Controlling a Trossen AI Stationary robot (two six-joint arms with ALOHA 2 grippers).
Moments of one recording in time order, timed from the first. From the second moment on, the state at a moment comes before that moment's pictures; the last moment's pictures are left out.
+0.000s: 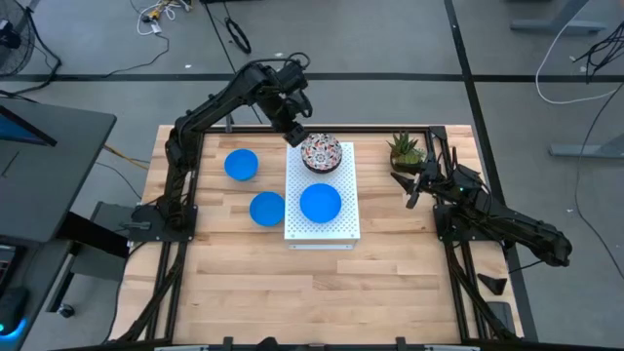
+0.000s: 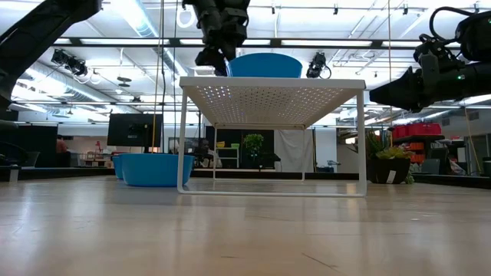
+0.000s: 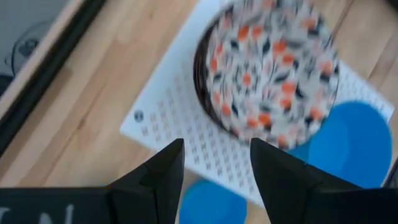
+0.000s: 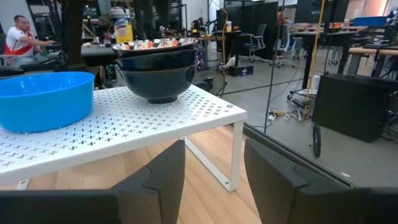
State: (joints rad) left arm 0.54 2.06 2.36 -1.50 0.23 -0.09; right arm -0.51 0.07 0.02 0.02 -0.06 0.02
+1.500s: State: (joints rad) left arm 0.38 1.65 1.66 -1.46 -0.02 -0.30; right arm -0.51 0.07 0.02 0.02 -0.06 0.02
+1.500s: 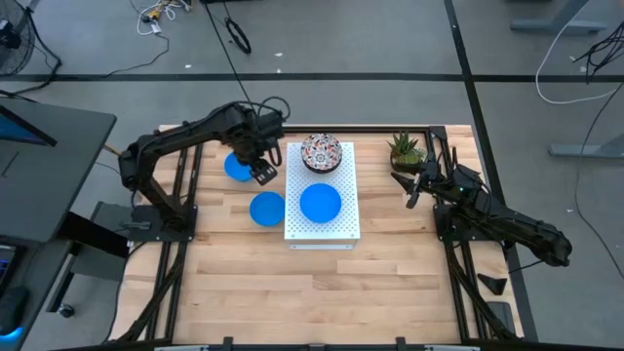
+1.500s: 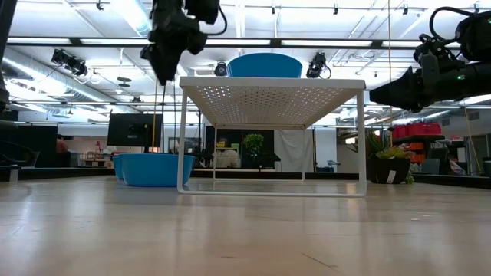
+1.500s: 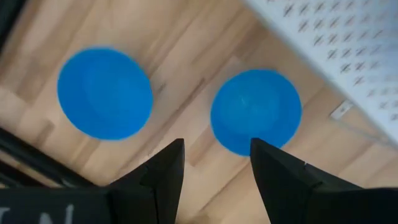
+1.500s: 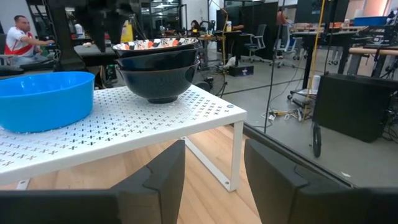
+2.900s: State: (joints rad) left arm 0.34 1.62 1.30 -1.27 0.02 -0.93; right arm -0.51 0.07 0.02 0.02 -0.06 0.02
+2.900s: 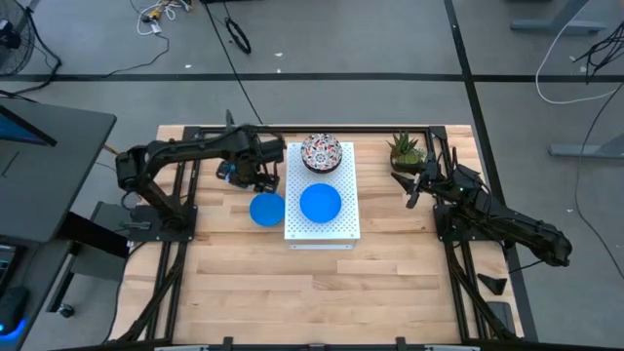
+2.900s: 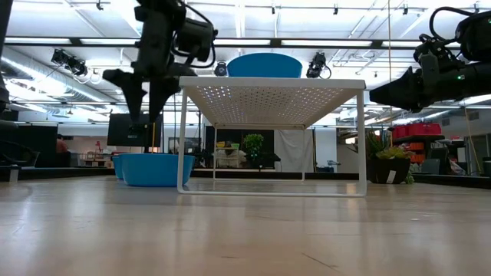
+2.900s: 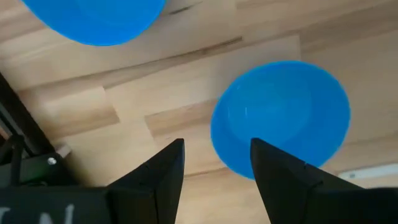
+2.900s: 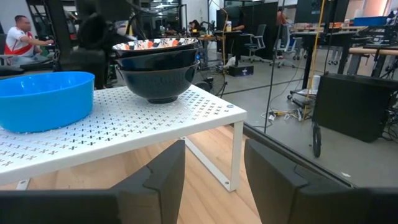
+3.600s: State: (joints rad) left arm 0.27 1.58 0.90 -0.81 0.02 -1.04; right arm -0.51 0.07 0.02 0.02 -0.06 0.02
